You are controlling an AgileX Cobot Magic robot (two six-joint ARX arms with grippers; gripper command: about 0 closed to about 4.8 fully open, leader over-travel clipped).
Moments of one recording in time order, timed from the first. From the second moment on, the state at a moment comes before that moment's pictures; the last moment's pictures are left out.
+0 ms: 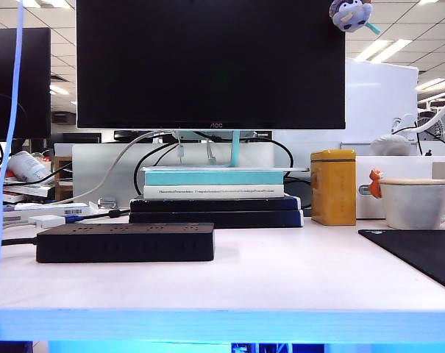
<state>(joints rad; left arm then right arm) -0.25 1.35 1.17 0.09 1.27 -0.22 0.53 1.78 1.62 0.25 -1.25 0.50</state>
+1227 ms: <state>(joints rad) -0.12 1.35 1.17 0.02 1.13 -0.22 0.47 1.78 1.62 0.33 -1.21 0.46</state>
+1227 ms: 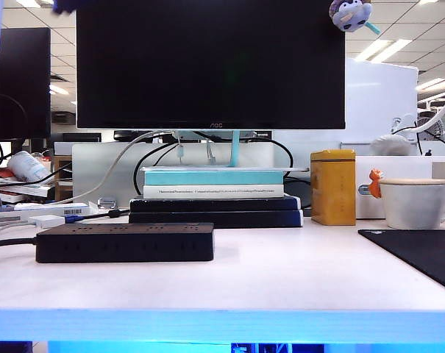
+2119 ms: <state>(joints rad) -0.07 1.32 1.17 0.02 0.07 -0.03 0.48 1.85 1.61 0.16 -1.00 0.13</state>
